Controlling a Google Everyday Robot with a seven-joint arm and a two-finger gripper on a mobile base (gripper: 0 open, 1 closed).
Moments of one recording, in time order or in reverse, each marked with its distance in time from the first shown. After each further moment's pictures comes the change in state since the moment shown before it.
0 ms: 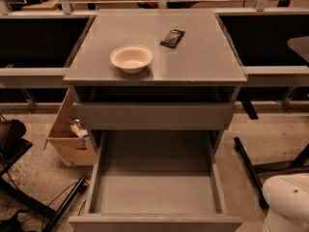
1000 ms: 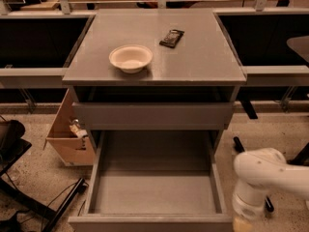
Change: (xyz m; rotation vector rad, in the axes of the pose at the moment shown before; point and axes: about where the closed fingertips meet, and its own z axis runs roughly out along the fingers) arm -0.088 -0.108 -0.009 0.123 -0.081 0.010
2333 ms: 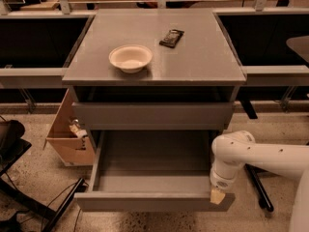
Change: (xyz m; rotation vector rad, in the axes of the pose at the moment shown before) arm -0.082 -0.089 0.005 0.098 -0.067 -0.042
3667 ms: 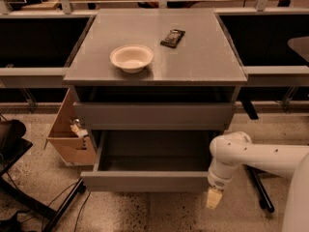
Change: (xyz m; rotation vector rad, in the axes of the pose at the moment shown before) arm -0.007 -0.011 0.014 0.016 -0.010 -0.004
